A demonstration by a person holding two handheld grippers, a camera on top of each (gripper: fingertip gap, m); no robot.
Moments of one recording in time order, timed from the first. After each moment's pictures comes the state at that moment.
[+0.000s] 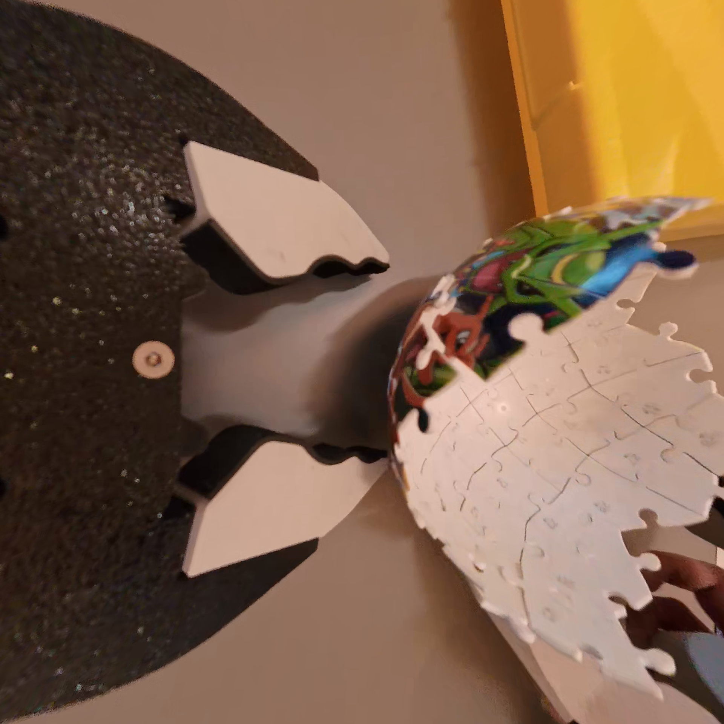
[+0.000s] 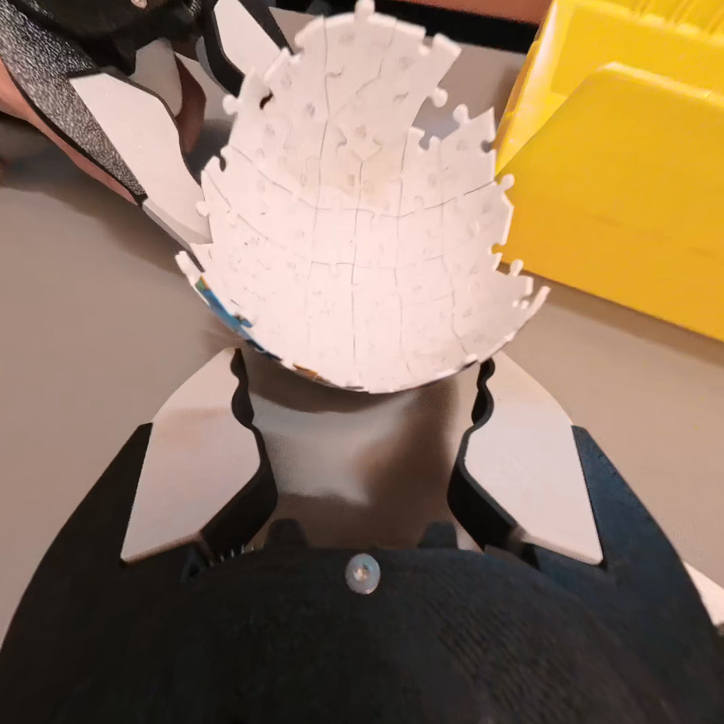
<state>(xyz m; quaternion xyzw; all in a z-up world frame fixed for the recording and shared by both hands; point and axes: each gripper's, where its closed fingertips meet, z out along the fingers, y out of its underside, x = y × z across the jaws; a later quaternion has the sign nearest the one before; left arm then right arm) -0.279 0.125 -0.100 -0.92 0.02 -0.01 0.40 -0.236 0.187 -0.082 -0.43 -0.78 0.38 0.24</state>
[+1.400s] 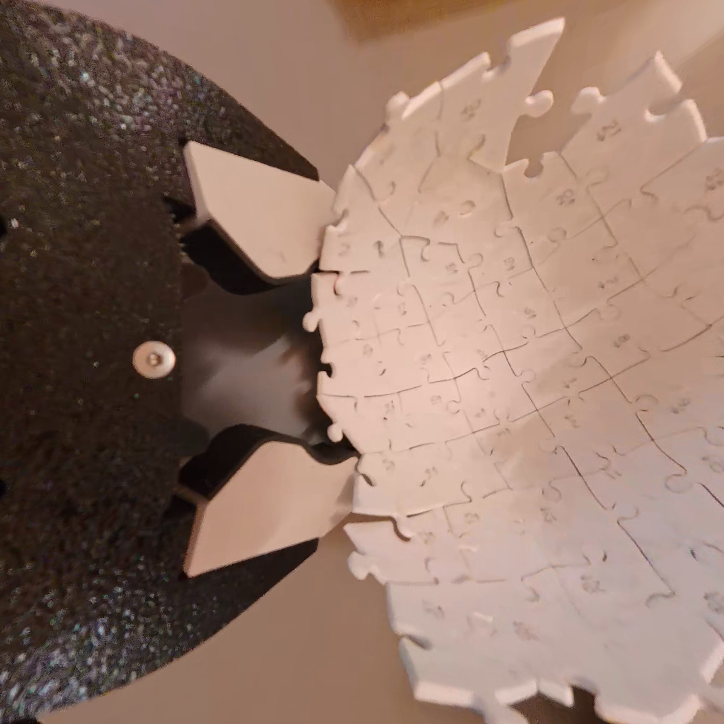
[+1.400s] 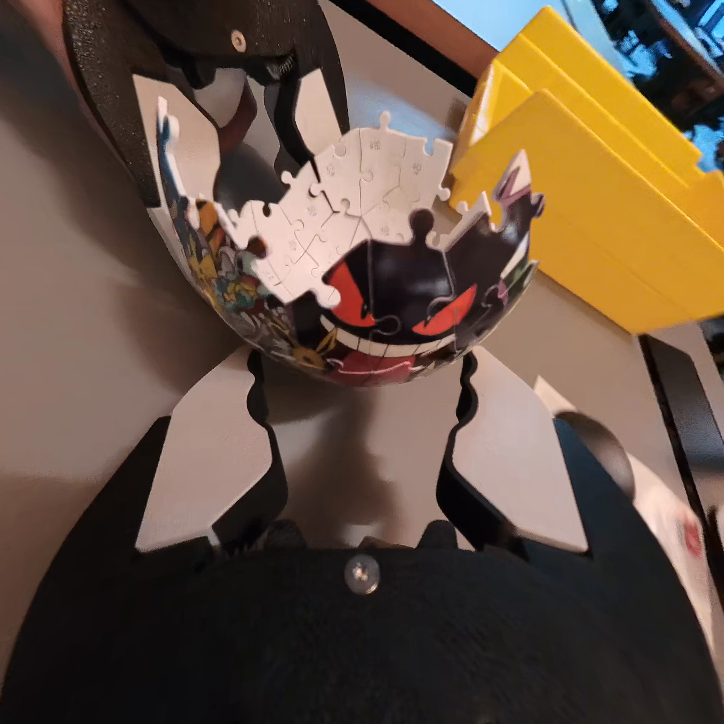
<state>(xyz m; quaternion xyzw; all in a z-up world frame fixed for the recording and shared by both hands) -0.163 0.162 -0.107 -0.92 0.16 -0.05 0.37 -0.129 0.212 -0.064 -0.36 -0.79 0.30 0.39</state>
